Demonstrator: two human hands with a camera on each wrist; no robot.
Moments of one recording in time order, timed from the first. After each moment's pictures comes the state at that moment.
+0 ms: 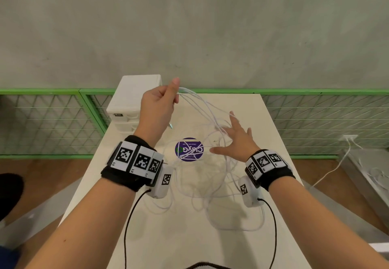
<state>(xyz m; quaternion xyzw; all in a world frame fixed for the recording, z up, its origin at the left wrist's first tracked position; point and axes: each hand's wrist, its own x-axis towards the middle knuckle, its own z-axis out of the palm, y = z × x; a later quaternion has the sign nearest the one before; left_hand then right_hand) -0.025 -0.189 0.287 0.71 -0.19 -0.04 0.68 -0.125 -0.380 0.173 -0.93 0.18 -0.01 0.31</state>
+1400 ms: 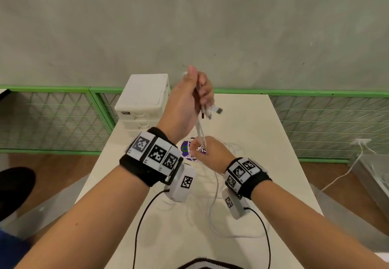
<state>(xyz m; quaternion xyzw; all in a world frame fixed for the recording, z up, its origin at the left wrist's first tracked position) -0.049 -0.220 0.307 0.41 -0.26 -0.26 0.84 -0.101 -0.310 0.166 -0.91 0.04 -0.04 0.40</state>
